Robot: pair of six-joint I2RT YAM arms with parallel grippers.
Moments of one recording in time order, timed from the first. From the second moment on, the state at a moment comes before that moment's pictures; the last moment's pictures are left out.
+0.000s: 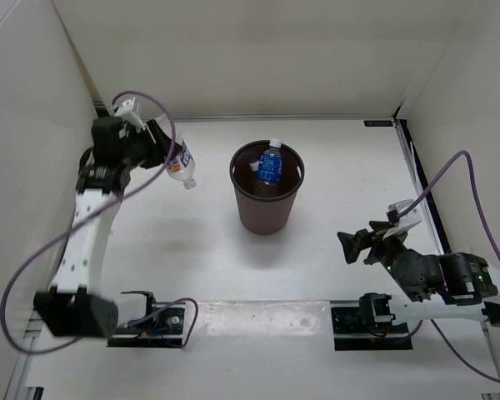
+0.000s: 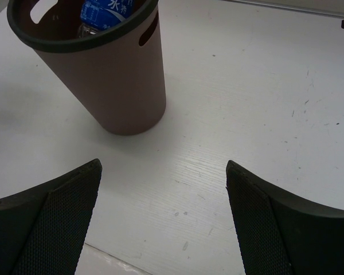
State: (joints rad) left arm -0.03 1.30 1.37 -0.57 0.32 -0.39; right arm 1.60 0.37 0.92 -1.05 1.11 0.54
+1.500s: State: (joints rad) left arm -0.65 1.37 1.58 -0.44 -0.01 -0.09; right arm 1.57 0.37 0.90 -1.02 1.09 0.48
